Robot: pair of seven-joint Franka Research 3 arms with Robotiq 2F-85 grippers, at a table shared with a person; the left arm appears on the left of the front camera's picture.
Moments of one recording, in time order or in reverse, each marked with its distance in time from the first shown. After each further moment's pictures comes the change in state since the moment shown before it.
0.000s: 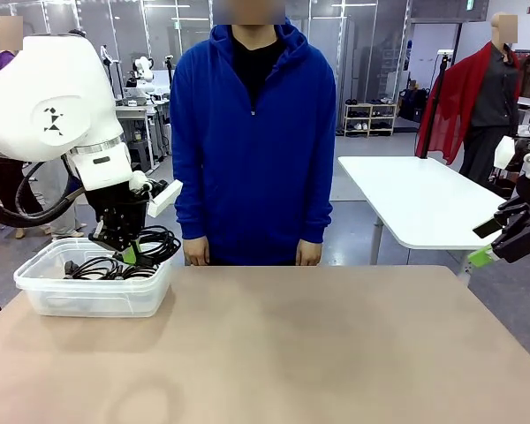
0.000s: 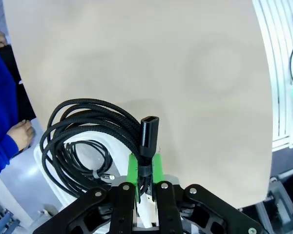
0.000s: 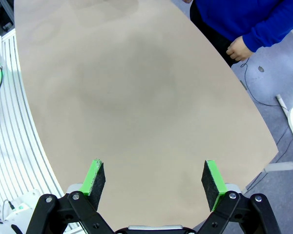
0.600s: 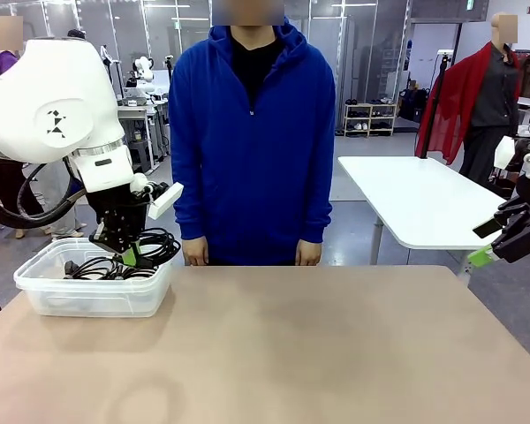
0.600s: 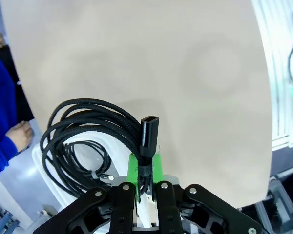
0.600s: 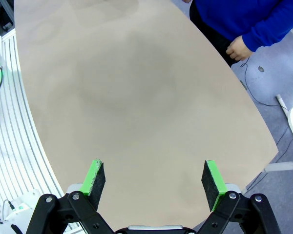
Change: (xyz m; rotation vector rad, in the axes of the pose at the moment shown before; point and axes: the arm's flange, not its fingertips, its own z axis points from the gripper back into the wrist) left arm -0.003 0.001 -0.003 -0.009 0.001 -0.001; right arm 0.000 0.000 0.000 0.000 0.000 0.000
